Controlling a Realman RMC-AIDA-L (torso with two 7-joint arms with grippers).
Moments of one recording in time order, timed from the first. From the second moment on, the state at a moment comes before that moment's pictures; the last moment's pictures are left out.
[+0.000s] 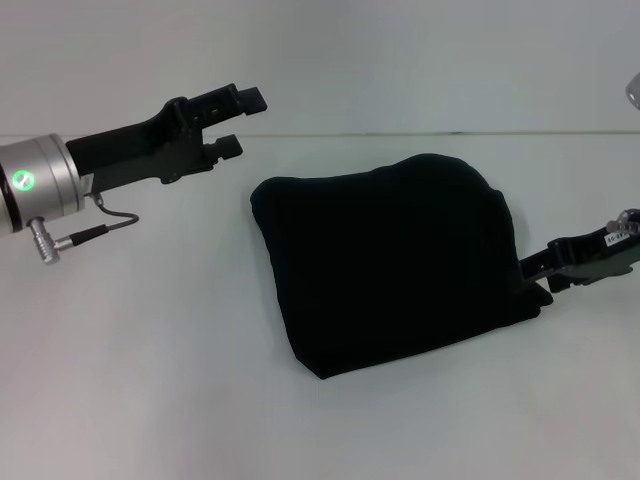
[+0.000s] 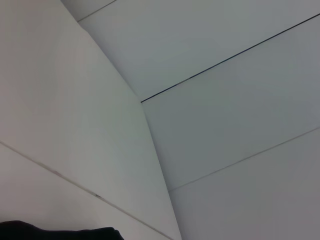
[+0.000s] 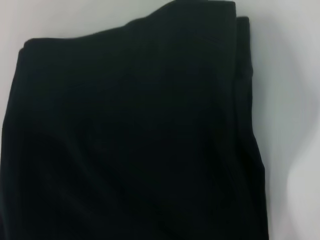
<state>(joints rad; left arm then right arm) -0.62 -2.08 0.64 0.72 1.83 1.35 -2.42 0.87 1.94 -0.78 -0.62 -2.64 -1.36 2.59</state>
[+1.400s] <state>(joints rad) -0.62 -2.08 0.63 0.71 1.82 1.36 -2.41 0.82 1.93 -0.74 -0.69 -2.62 -1.45 2.58</state>
